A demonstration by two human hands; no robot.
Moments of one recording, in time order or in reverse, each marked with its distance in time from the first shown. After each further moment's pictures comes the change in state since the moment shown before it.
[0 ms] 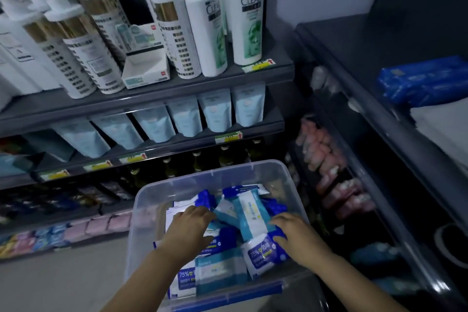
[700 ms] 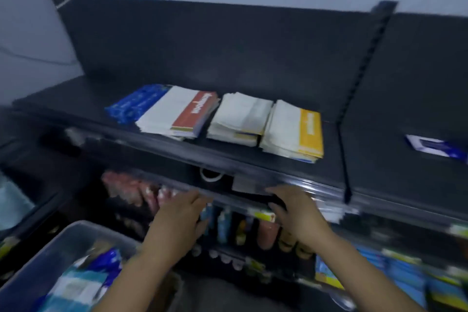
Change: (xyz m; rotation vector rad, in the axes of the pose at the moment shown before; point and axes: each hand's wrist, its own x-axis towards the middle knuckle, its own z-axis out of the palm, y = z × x) left_hand -0.049 0.274 -0.092 -0.058 0.476 1.150; right_hand -0.376 -0.002 -0.044 0.074 0.872 0.858
